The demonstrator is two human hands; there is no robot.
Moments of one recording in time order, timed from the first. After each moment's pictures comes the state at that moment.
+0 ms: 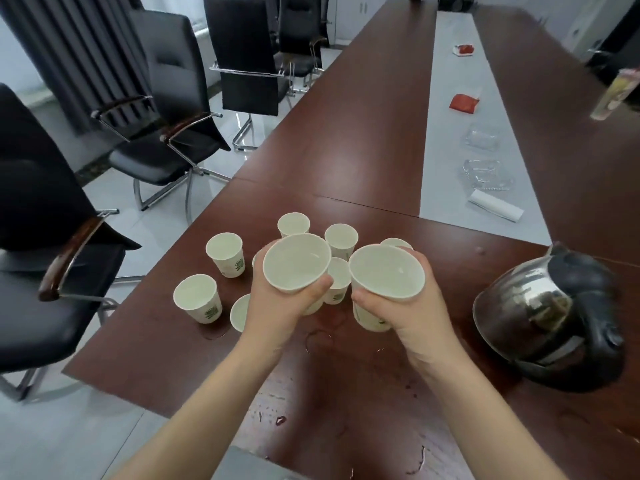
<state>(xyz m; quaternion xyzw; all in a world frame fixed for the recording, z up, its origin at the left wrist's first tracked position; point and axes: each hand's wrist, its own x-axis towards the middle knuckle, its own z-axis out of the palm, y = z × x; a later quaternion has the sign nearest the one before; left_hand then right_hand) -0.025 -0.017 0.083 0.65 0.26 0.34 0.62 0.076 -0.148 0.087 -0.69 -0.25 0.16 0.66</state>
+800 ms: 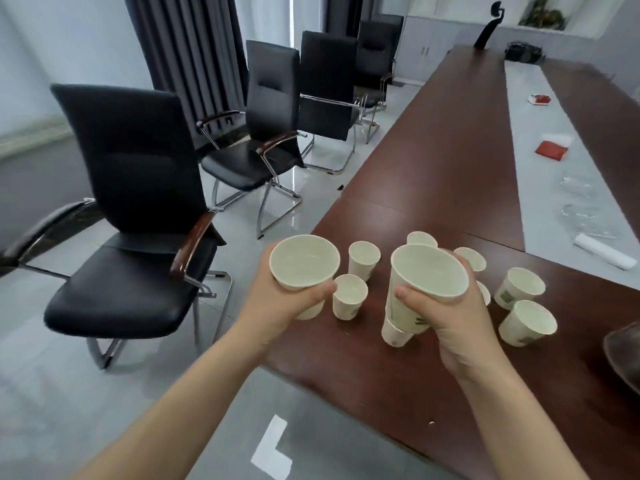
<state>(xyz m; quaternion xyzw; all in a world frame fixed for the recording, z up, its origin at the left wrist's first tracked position) -0.255 0.147 0.113 0.63 0.28 0.33 0.64 -0.104 -0.003 0.124 -0.65 -0.32 0.20 0.67</state>
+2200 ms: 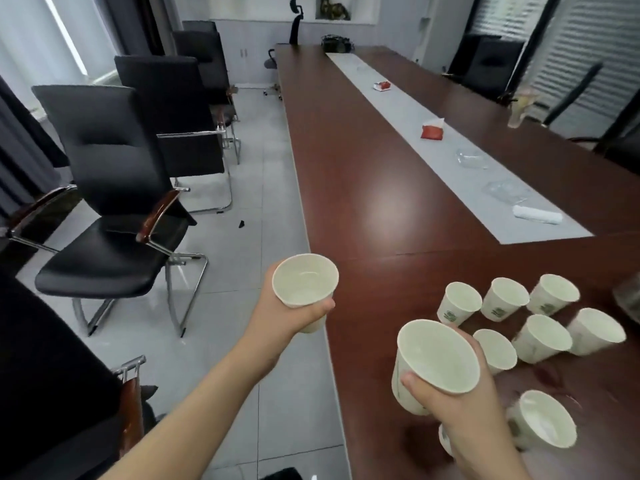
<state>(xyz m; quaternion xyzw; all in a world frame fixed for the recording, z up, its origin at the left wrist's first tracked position) -0.075 0.511 0.098 0.68 0.08 0.09 0.72 -0.100 0.286 0.085 -0.74 -0.05 -0.06 0.67</state>
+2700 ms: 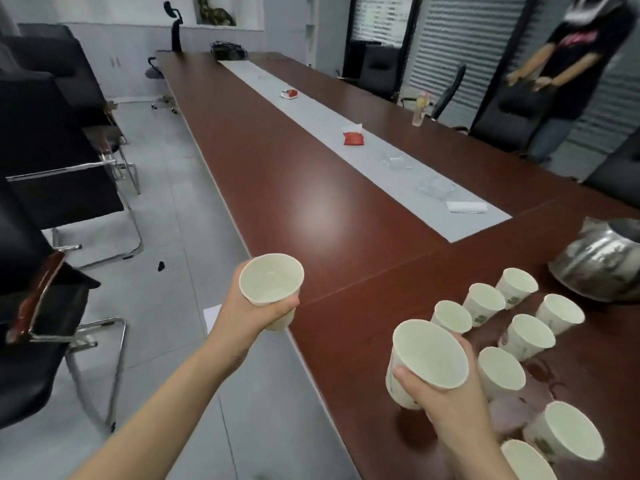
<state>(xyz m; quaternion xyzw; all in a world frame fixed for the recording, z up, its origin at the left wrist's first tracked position) 0.092 0.602 0.079 0.70 -0.03 0.00 0.71 -0.010 0.362 0.069 -0.72 0.10 -0.20 0.65</state>
